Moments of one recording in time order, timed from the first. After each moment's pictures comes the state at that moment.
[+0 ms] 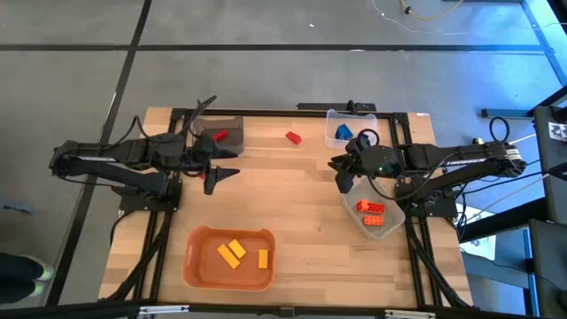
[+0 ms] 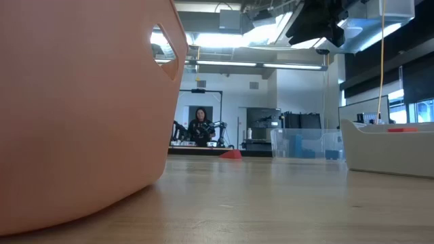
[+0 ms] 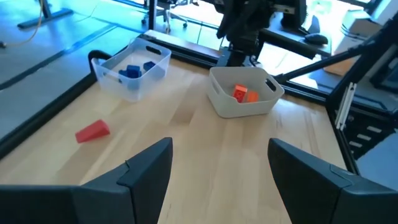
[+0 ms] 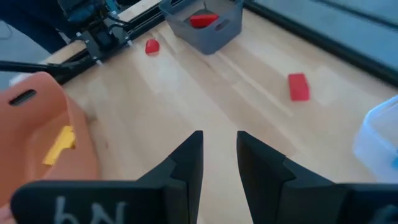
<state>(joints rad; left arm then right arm) -0.02 0.76 0.82 -0.34 -0.18 -0.30 0.08 1.08 0.97 -0.53 0.39 0.60</state>
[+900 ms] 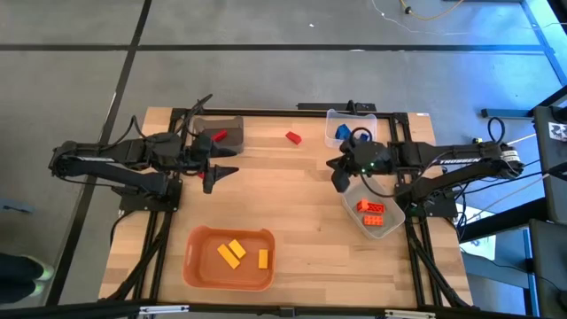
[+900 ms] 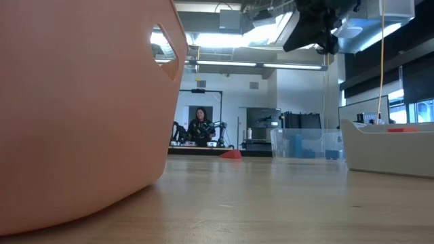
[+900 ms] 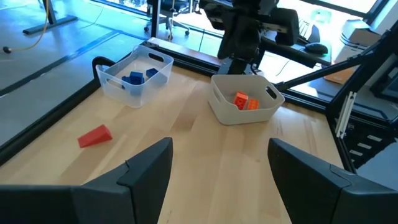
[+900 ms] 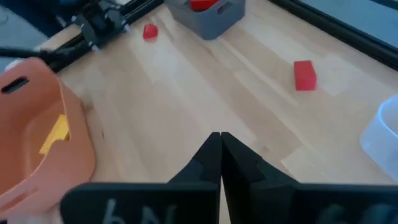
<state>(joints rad) -0.02 0.74 0.81 -0.32 -0.20 -0.31 0.02 1.12 0.97 -0.53 0.28 0.58</state>
